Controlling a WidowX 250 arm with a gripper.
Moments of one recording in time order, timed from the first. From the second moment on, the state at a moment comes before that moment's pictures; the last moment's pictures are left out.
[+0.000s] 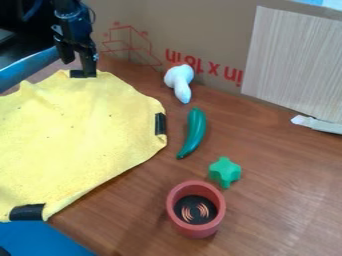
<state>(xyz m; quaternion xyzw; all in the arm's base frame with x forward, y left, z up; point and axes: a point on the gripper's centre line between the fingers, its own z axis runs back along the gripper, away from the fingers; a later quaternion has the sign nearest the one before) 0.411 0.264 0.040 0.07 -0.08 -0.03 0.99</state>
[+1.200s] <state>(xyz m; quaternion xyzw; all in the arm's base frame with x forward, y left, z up) 0.415 0.271 0.026 0.06 -0.05 -0.02 1.00</state>
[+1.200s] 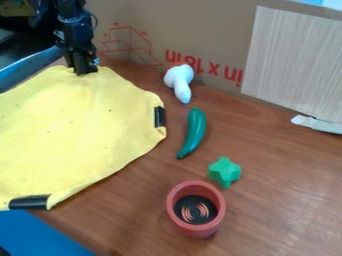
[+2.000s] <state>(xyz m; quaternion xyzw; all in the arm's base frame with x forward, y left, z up) 0.435 0.267 0.032 0.02 -0.08 0.02 1.00</state>
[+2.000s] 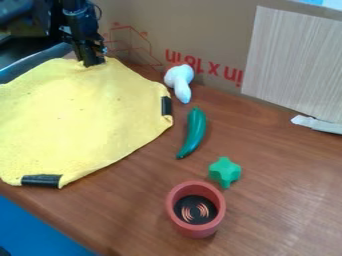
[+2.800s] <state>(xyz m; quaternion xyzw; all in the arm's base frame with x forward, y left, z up) 0.390 0.226 0.095 0.00 -0.16 -0.02 0.99</state>
